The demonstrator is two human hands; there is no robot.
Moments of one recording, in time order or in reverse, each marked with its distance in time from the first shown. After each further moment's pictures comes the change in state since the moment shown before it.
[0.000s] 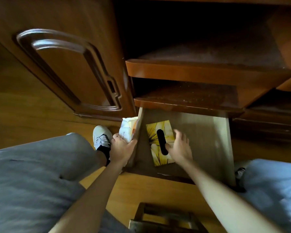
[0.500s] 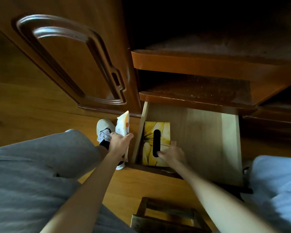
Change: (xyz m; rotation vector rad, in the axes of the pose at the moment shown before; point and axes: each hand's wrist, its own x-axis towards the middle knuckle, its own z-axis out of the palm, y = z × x) left_hand 0.030 -0.023 -0.006 -0.155 -0.082 -0.199; right_hand -0.012 -0.014 0.053 -0.020 -0.275 0.237
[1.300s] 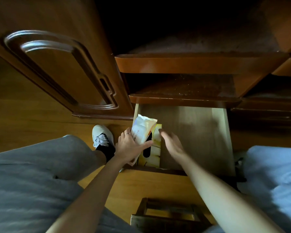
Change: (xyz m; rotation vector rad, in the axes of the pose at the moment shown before) left_hand -0.051 0.026 0.026 0.539 -0.116 0.438; right_hand -0.014 -0.006 -0.049 0.717 -0.045 -0.006
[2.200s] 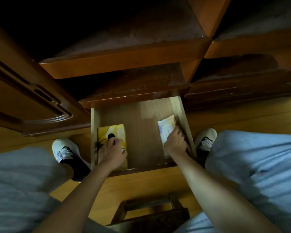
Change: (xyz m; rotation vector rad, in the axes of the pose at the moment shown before) left_hand 0.008 0.041 0.076 0.481 -0.183 0.233; right_hand 0.008 0.077 -0.113 -0.770 0.455 0.165
